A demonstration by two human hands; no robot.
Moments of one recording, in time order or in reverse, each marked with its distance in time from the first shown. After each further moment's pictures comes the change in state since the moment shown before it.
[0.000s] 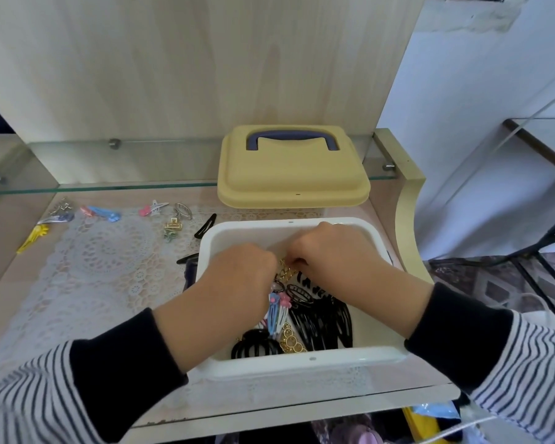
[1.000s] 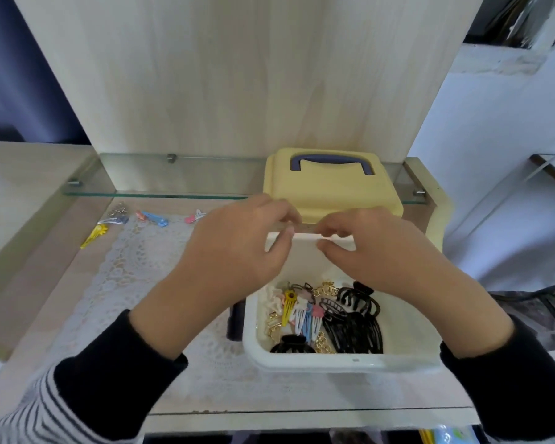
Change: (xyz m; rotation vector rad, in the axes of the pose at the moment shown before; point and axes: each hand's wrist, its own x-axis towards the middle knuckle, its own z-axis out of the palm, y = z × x) left_hand -0.043 -0.053 -0.033 -0.398 0.674 0.076; right_hand -0.012 -0.017 -0.058 0.297 0.118 0.171
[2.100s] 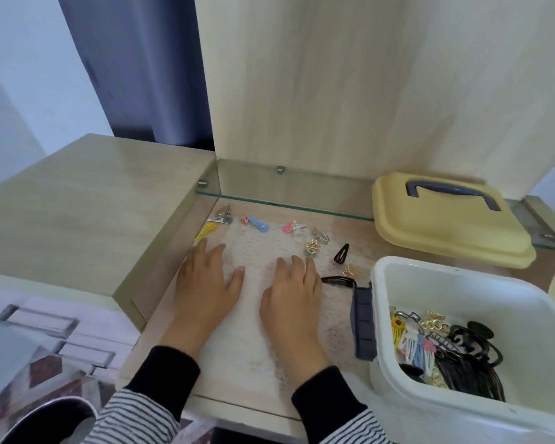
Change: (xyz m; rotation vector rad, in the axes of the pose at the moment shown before) left_hand -0.115 -0.217 0.039 0.185 0.111 -0.693; right_hand 0.070 -0.194 0.206 -0.011 0.301 0.153
